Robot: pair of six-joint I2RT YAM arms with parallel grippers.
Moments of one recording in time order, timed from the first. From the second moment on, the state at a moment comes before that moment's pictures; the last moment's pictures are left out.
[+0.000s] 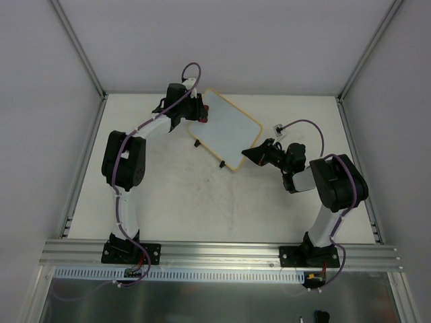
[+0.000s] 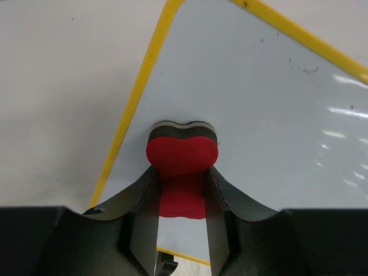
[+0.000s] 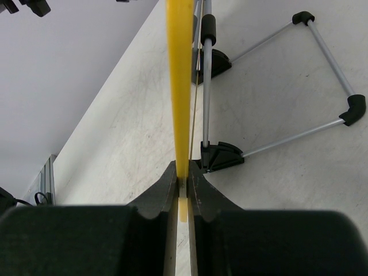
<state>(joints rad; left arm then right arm) -0.32 2.09 1.59 -0.01 0.28 -0.24 0.26 1.81 0.55 1.19 -0.69 0.67</state>
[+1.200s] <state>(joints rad) -0.65 1.90 1.17 0.24 0.15 -0.27 0.25 1.81 0.55 1.16 -0.66 0.65</state>
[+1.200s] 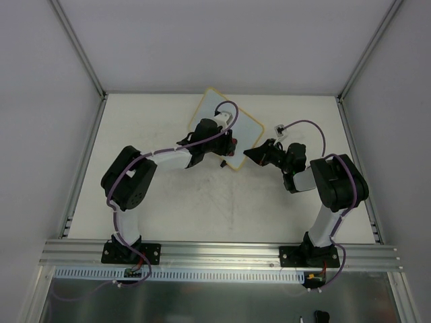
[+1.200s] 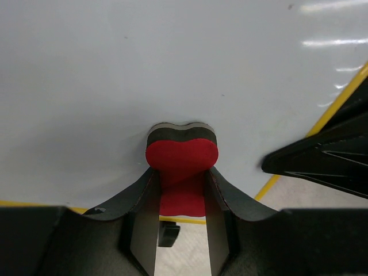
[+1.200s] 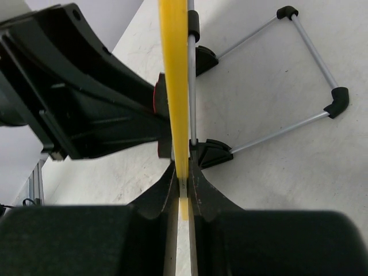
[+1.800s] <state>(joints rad) -0.67 1.90 1.17 0.25 0.19 -0.34 0.24 1.81 0.55 1.16 -0.66 0.65</state>
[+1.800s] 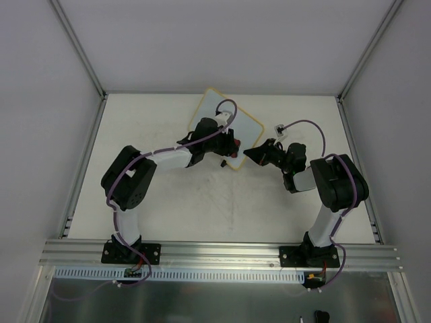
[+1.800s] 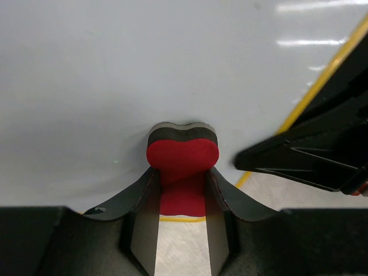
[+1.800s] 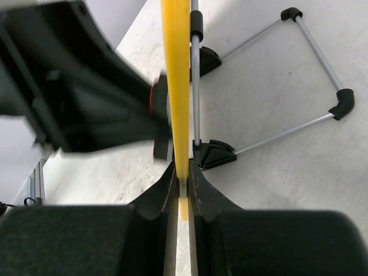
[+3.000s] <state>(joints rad) -0.34 2.03 1.57 0.22 0.17 -0.25 0.25 1.81 0.55 1.18 -0.70 0.67</state>
